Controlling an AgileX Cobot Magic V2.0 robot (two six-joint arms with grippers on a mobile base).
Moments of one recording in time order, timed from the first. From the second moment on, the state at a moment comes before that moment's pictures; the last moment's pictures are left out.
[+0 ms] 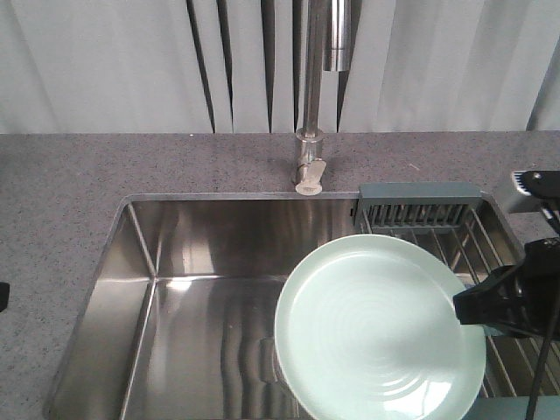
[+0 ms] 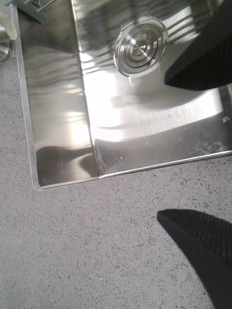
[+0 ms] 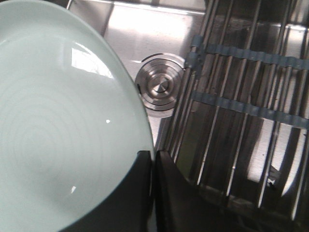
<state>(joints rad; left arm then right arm) -0.27 0.70 -0.79 -0.01 0.87 -0.06 0.11 1.06 -0.84 0.46 0.95 -0.32</state>
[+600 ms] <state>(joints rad) -0.27 0.70 -0.79 -0.01 0.87 -0.06 0.42 1.34 -1.01 0.44 0.83 -0.22</state>
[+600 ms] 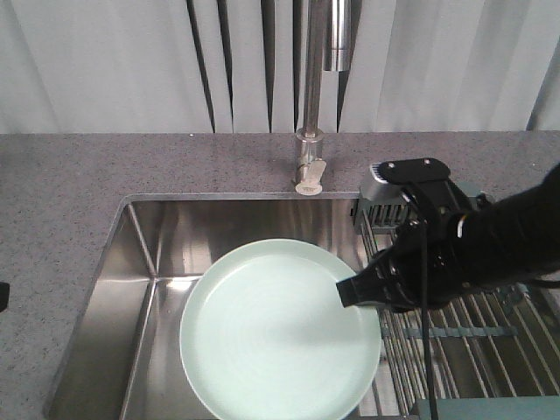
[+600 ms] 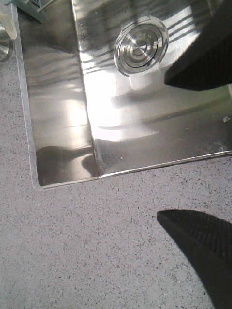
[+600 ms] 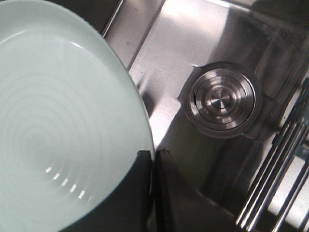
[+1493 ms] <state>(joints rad) -0.27 0.70 -0.79 -0.01 0.87 -0.06 0.14 1.63 -1.38 0.40 0.89 -0.29</state>
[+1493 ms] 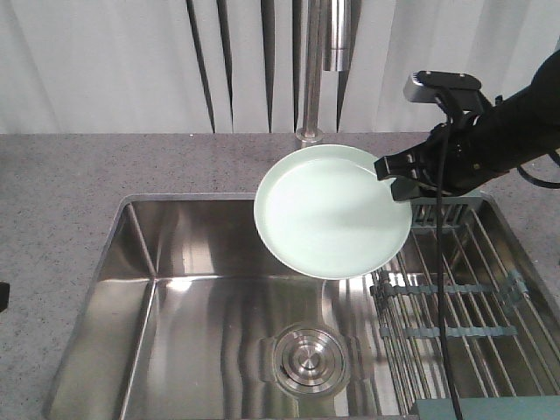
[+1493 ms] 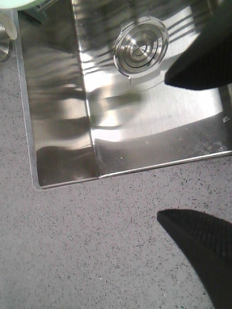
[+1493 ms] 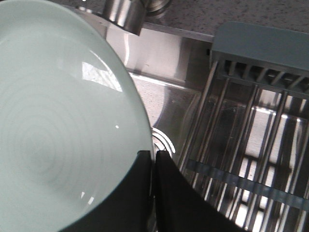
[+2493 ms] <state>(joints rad) -0.27 0.70 -0.79 -0.01 0.87 -0.06 0.21 1.32 -1.03 0.40 0.85 -0.29</state>
